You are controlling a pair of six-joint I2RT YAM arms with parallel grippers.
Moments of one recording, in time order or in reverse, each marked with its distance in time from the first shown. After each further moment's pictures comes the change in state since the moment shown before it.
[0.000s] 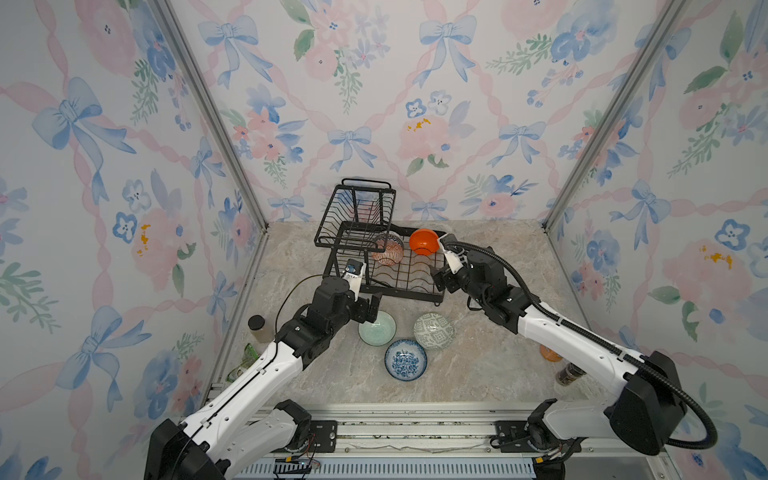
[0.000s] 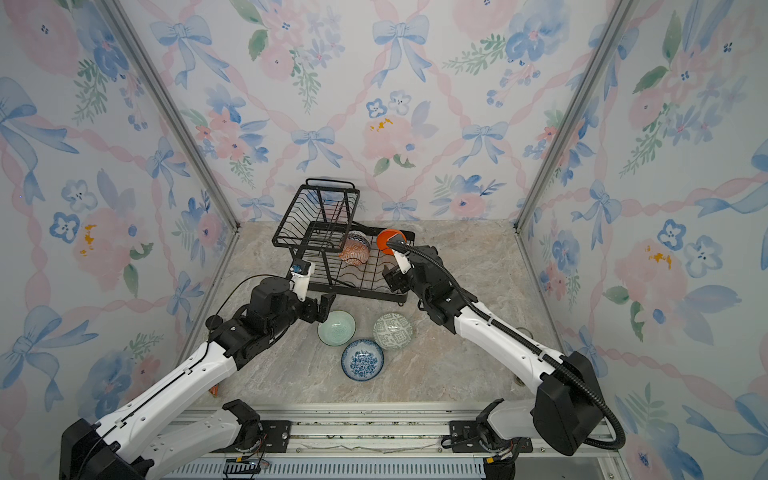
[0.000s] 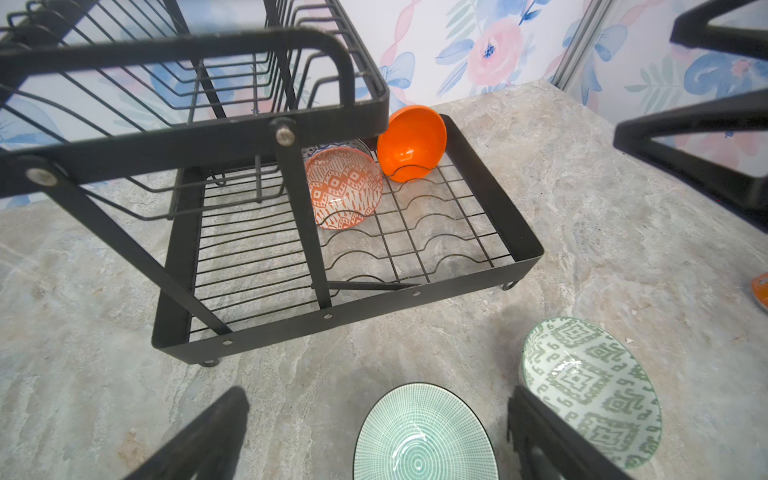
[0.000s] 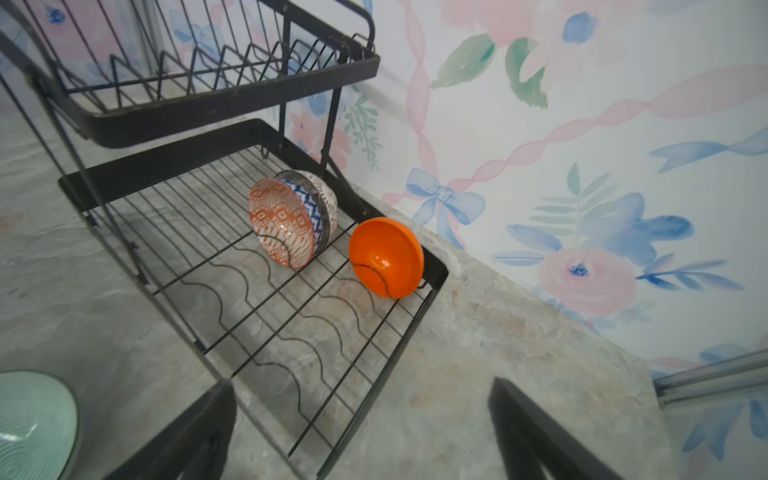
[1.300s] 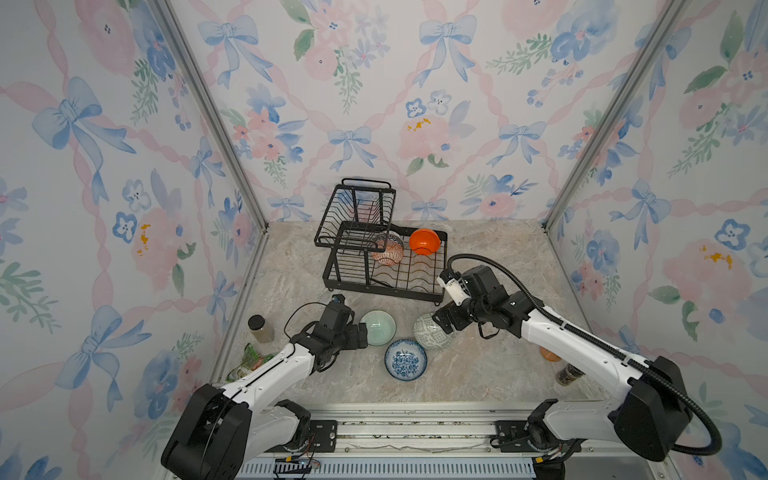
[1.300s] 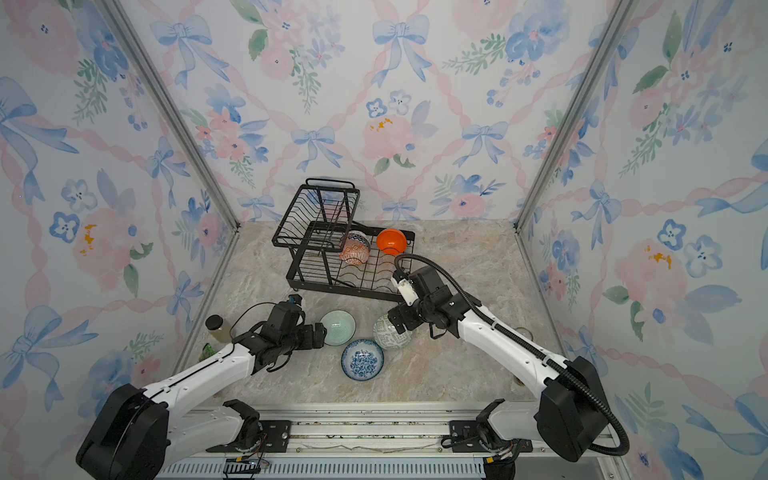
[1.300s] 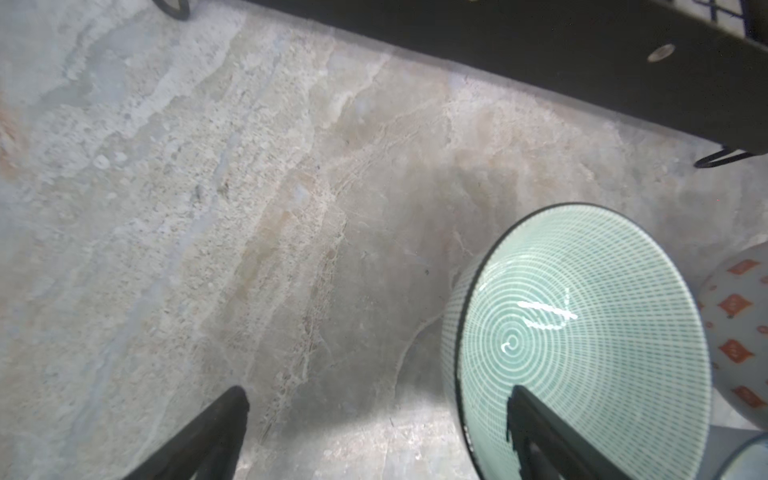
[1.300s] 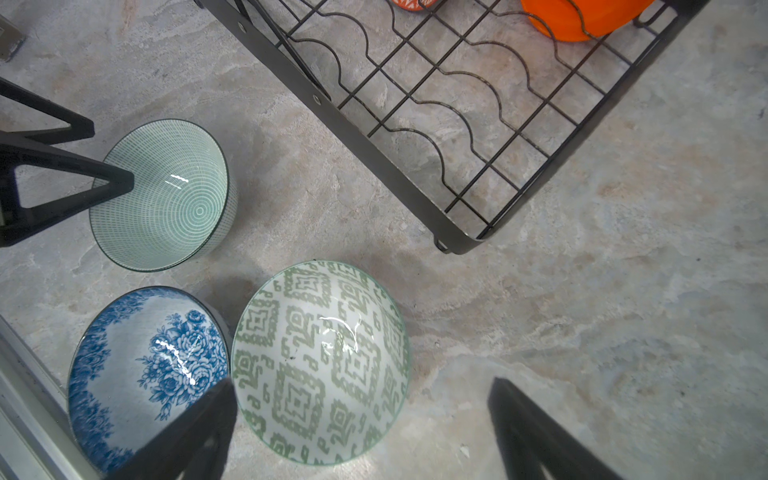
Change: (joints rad) left arm 0.094 0.175 -0.279 0.002 0.046 -0.352; right arm -0.025 -0.004 -0.047 -0.423 -0.283 0.185
